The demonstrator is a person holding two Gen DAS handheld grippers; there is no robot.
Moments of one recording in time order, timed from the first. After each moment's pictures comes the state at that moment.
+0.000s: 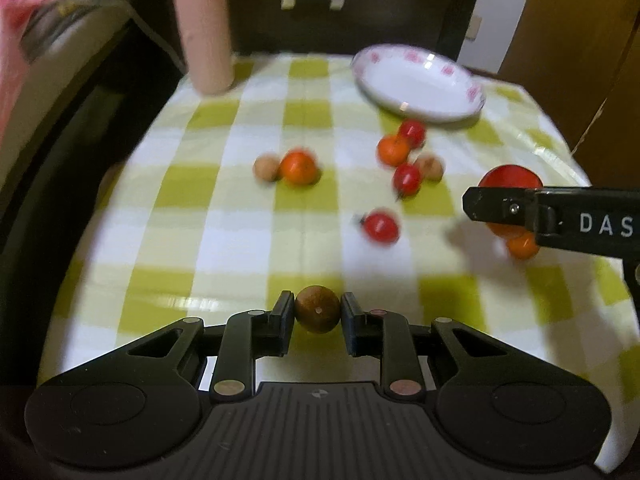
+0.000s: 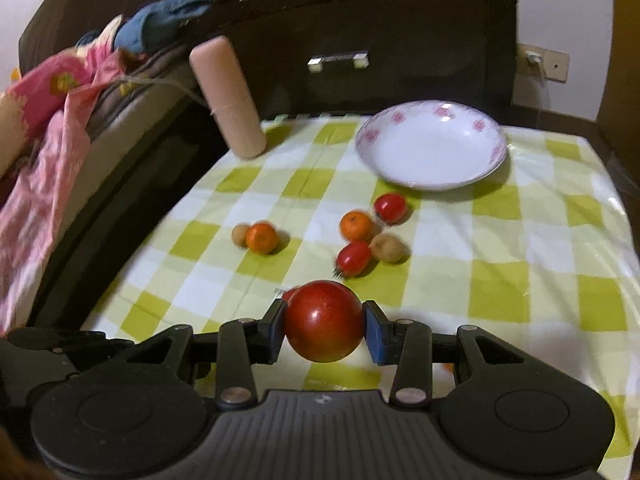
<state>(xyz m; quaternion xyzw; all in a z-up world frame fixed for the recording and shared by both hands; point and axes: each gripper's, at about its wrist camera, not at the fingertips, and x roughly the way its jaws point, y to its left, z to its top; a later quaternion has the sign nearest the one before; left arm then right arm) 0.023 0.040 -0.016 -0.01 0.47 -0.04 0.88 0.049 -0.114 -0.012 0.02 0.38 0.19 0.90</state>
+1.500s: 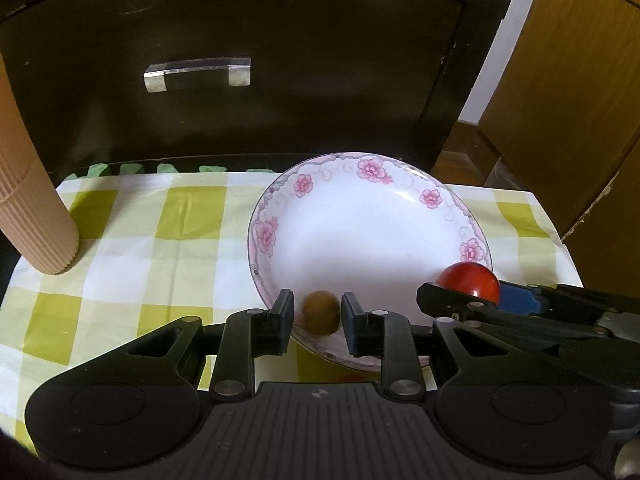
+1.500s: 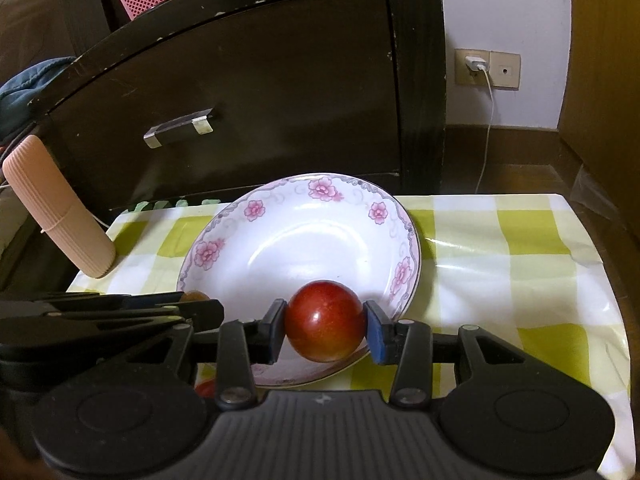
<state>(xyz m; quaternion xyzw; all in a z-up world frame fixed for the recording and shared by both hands) 0.239 -0.029 -0.026 -0.04 0.44 -0.09 0.89 0.237 -0.173 -0.042 0.05 0.37 0.12 0.92</state>
